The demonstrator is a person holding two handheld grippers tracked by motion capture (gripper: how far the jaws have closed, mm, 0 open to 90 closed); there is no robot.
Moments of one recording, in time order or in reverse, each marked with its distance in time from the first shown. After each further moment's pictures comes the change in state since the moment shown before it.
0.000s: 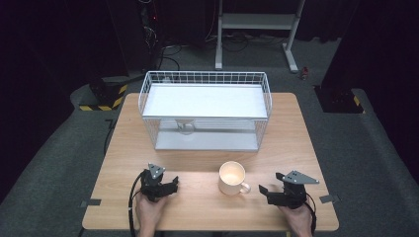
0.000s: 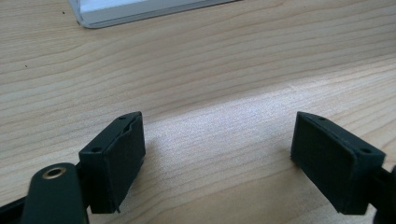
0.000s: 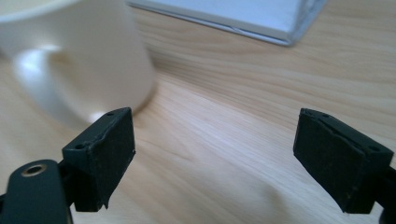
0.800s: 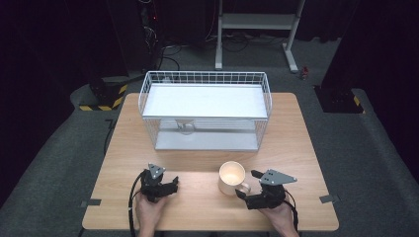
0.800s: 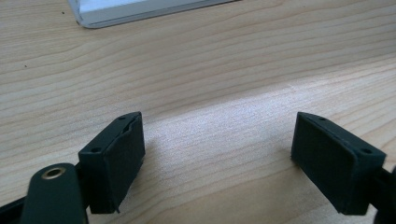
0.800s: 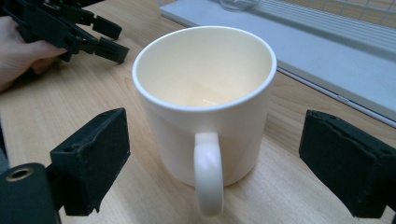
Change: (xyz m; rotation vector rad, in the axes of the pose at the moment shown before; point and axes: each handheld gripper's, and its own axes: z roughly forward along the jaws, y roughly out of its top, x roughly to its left) left arm 0.000 0.000 0.000 0.000 -0.001 0.003; right arm 0.058 0.036 0.018 -0.050 0.182 -0.157
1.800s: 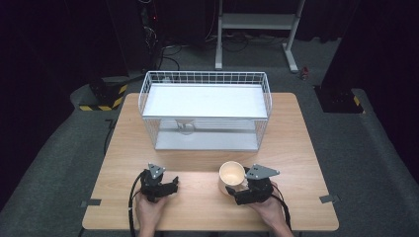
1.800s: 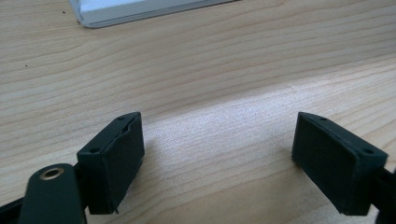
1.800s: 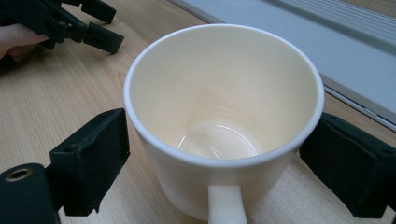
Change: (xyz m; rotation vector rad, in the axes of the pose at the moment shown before) left arm 0.000 0.000 0.000 0.004 0.002 0.003; right arm 0.007 0.015 0.031 0.082 -0.010 -0.046
